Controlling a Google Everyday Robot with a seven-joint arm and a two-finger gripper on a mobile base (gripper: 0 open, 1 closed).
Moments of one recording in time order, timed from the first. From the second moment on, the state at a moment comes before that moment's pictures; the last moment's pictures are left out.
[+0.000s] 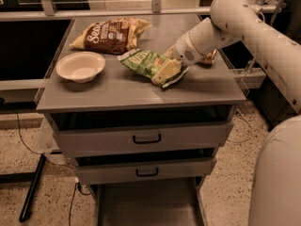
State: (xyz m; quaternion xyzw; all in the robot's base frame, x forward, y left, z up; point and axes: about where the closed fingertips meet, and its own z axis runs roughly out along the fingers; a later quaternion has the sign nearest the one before) arm 0.687 -0.052 0.835 -0.57 0.73 0.22 0.31
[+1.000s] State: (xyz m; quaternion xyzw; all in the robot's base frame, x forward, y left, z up) arm 0.687 -0.052 0.835 -0.57 0.73 0.22 0.31
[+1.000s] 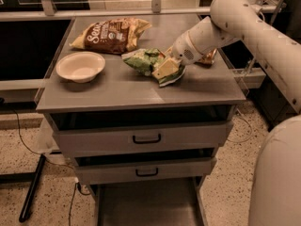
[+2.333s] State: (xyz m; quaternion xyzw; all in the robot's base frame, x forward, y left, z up) arm 0.626 -0.079 0.872 -0.60 0.69 0.21 0.34
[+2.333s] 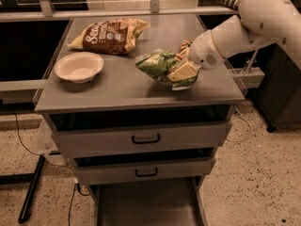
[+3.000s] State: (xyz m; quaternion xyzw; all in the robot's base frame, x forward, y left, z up) arm 0.540 -0.118 0.875 -0.61 0.66 0.18 0.40
